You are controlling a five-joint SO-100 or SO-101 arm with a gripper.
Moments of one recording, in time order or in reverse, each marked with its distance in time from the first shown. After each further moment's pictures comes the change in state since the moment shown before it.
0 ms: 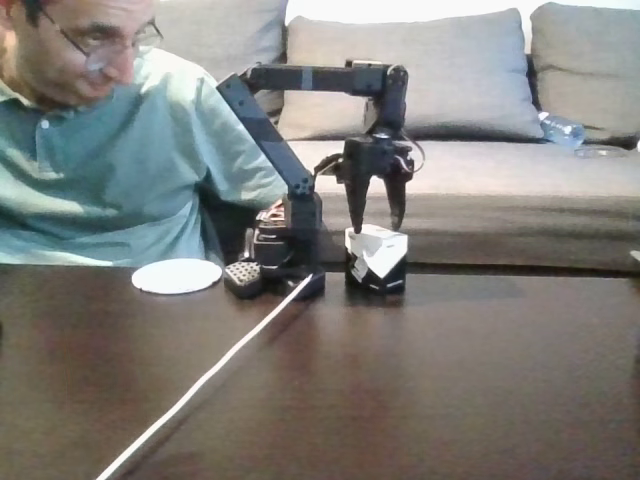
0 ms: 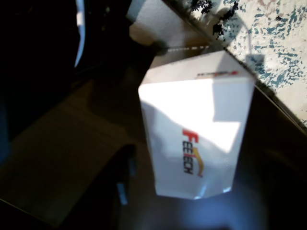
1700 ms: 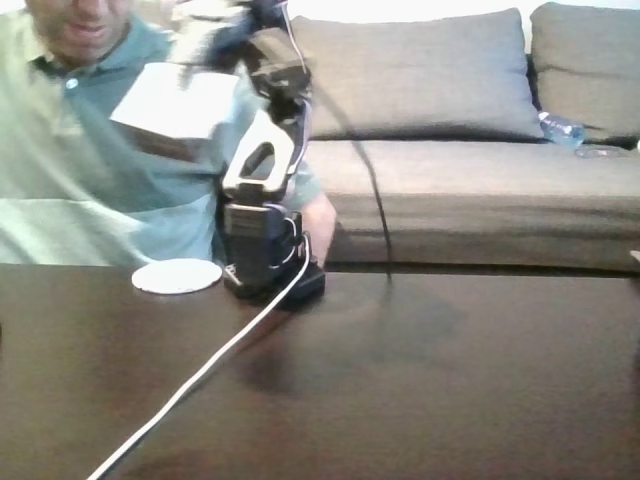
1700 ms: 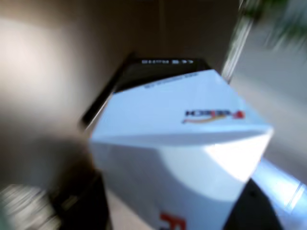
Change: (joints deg) arm 134.7 20.5 -35.9 5.4 9.0
